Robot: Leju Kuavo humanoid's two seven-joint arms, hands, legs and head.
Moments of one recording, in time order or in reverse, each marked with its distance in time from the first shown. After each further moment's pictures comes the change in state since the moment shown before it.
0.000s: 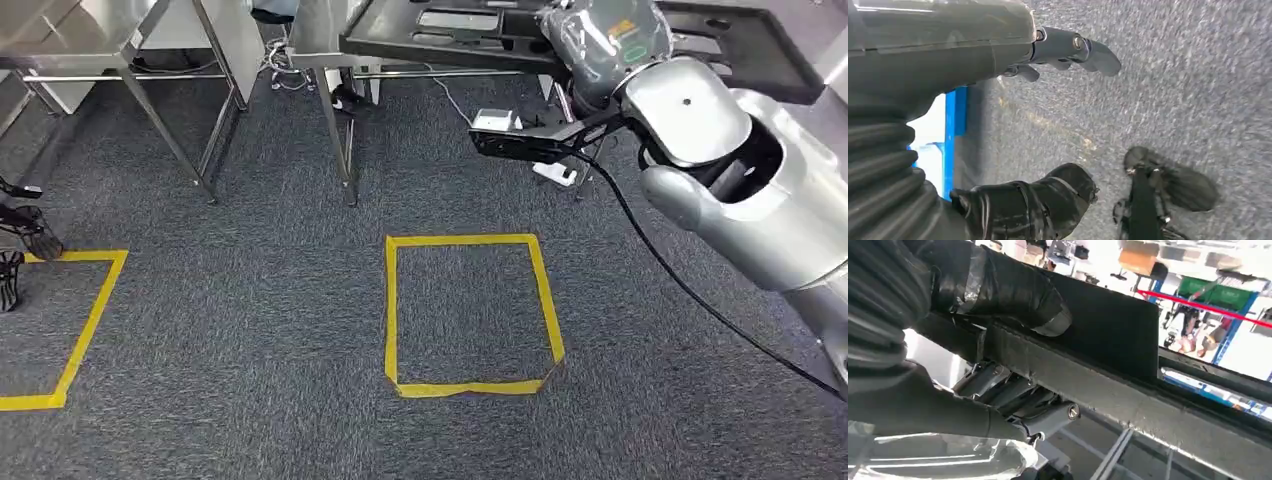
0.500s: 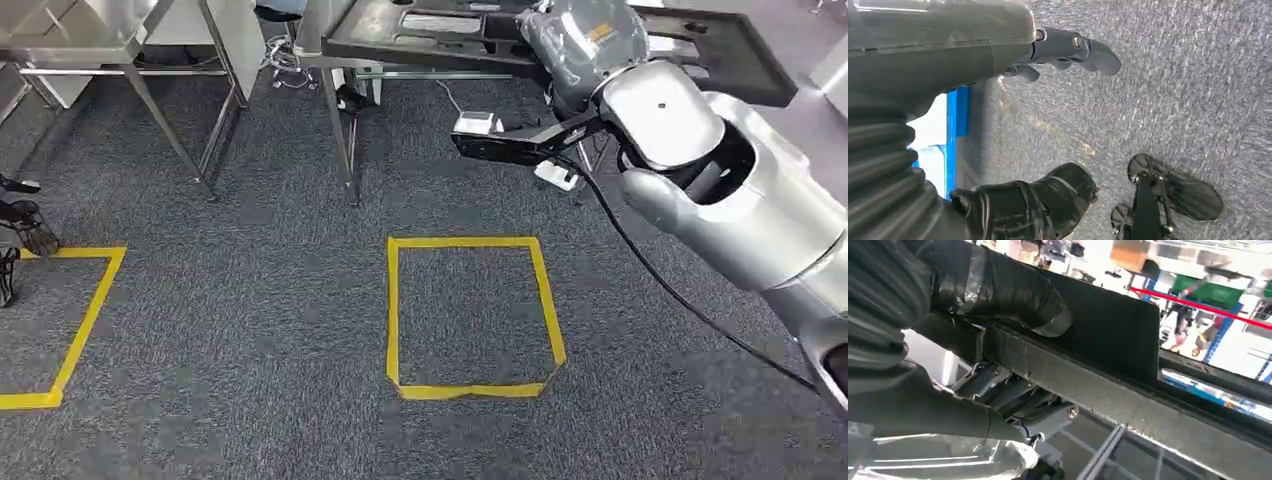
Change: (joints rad) left arm -0.001 0.006 0.000 0.000 0.002 -0.004 0.009; right arm 0.009 0.035 0.000 0.018 0.015 -0.002 0.010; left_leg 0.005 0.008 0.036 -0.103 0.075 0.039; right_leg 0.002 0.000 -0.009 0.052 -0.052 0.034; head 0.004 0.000
